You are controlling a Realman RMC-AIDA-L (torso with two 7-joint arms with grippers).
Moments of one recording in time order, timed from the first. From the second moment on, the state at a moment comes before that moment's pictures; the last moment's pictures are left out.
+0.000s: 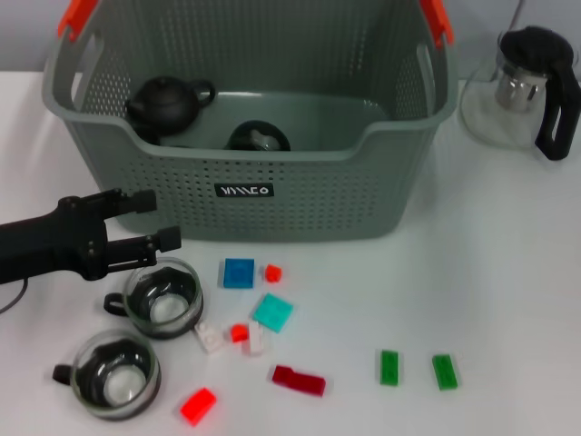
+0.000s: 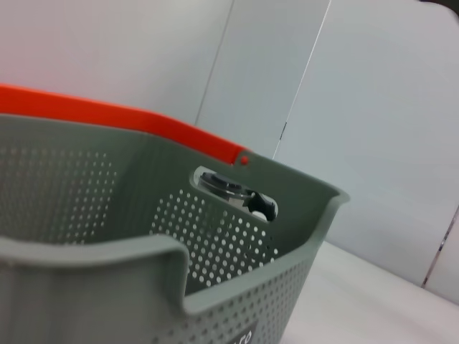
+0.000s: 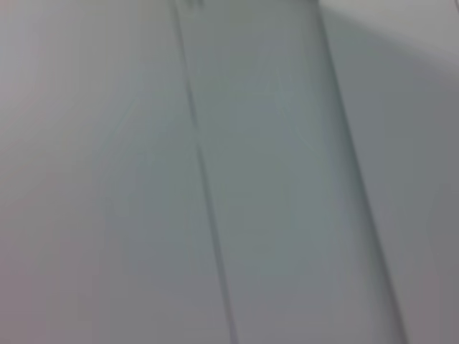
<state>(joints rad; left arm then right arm) -0.44 -2.05 0.32 0.67 2.16 1.78 -1.35 0.54 2.09 -0.98 -1.01 -1.26 -1.57 1.66</state>
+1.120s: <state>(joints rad) -0.48 -2.03 0.53 1.31 2.48 1.92 -2.10 0.37 2.04 -0.71 -0.75 -1.93 -1.85 1.50</state>
